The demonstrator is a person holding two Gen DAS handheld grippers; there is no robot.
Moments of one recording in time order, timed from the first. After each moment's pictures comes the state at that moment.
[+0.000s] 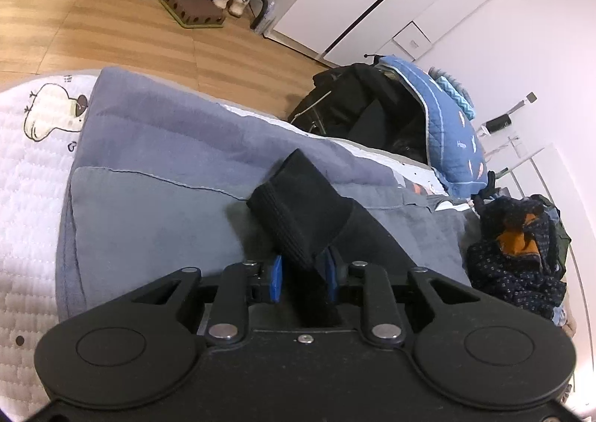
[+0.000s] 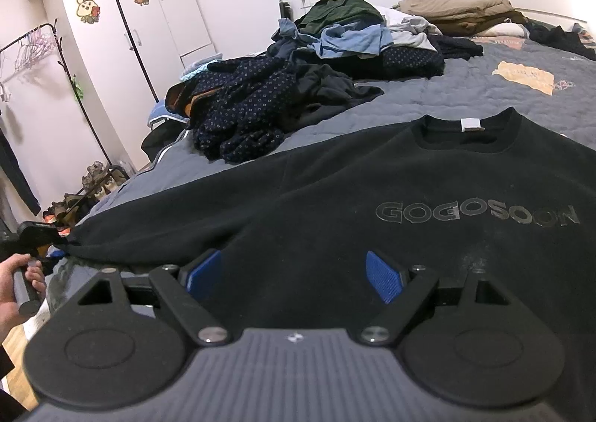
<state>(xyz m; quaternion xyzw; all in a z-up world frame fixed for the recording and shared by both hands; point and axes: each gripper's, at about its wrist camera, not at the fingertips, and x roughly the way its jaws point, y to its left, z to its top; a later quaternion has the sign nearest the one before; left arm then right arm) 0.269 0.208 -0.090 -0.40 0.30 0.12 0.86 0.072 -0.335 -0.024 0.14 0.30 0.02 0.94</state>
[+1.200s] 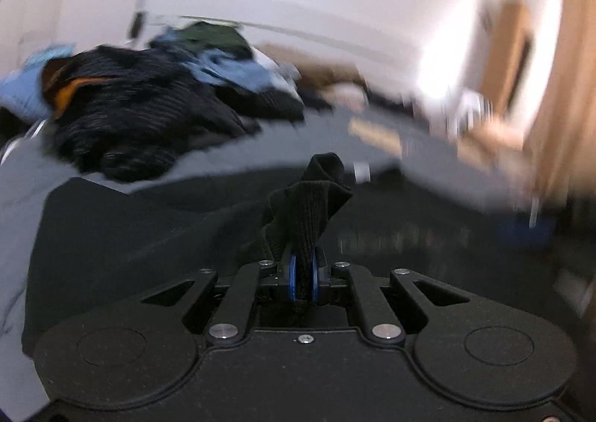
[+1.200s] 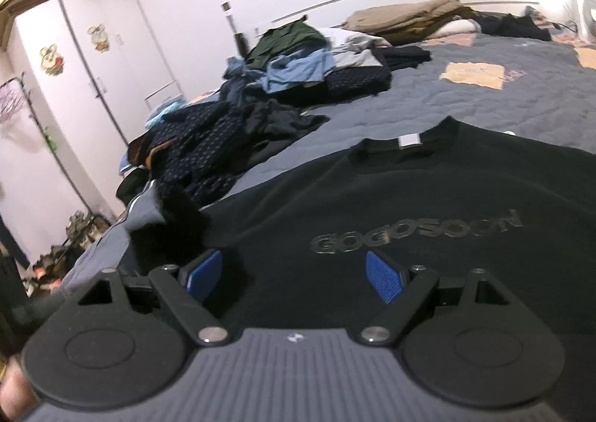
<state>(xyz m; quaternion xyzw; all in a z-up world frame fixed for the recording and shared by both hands) 0.177 -0.172 -0.054 0.02 0.27 -0.36 0.89 0.052 -0.404 -0.007 0.20 0.27 -0.04 0.94</state>
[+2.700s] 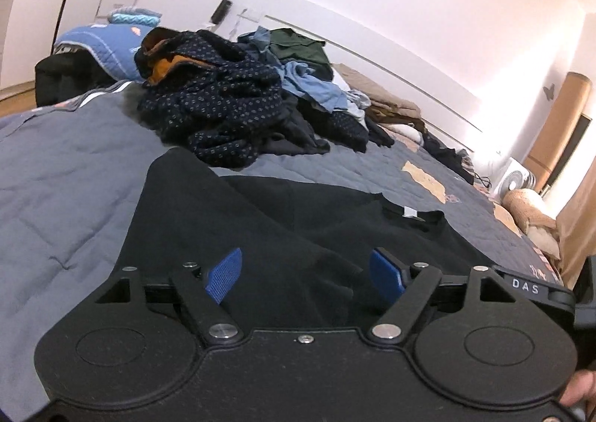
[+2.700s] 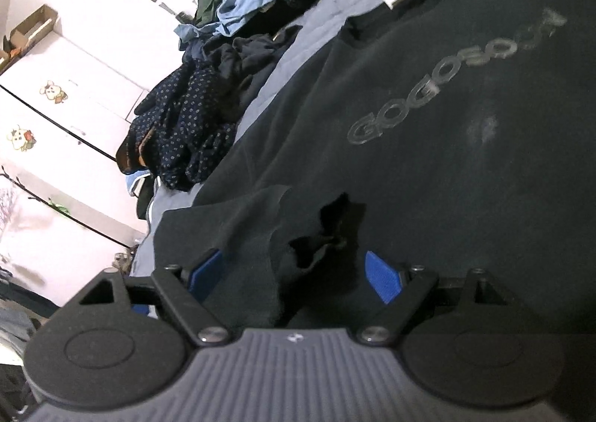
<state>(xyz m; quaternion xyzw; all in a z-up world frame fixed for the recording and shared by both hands) 0.184 -0.089 -0.036 -0.14 0.29 -0.26 0.91 0.099 -0.364 -0.077 0.43 0.33 -0.04 0.84</state>
